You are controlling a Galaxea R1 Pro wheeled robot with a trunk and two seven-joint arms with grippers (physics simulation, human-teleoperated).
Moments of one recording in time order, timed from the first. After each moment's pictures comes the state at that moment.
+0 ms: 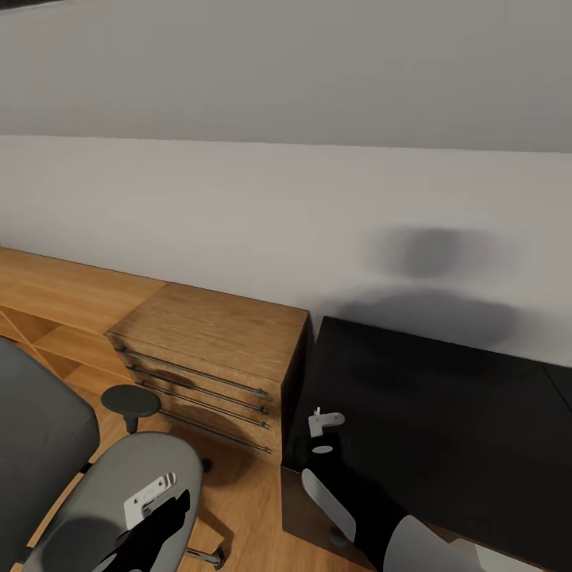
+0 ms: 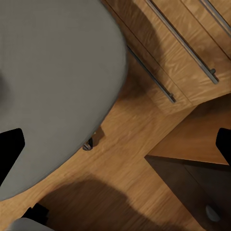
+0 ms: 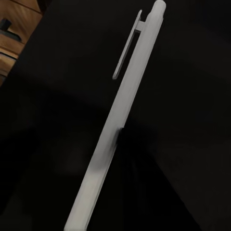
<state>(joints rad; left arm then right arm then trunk) 0.09 -0.02 -0.09 -1.62 0.63 0.42 0.59 -0.60 0.10 0.77 -0.82 -0.64 0.39 -0.64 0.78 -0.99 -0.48</state>
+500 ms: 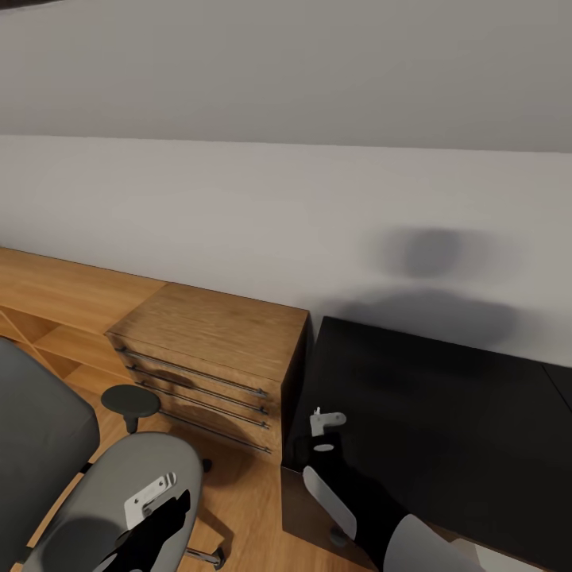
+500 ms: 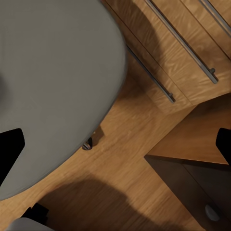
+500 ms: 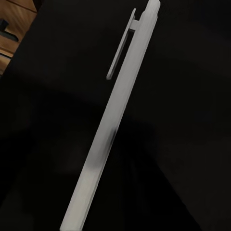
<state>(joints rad) 0.09 -0.02 -0.09 -1.62 0.63 0.42 0.59 -0.60 0.10 0.75 -0.83 -0.65 0.40 -0.64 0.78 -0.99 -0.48</state>
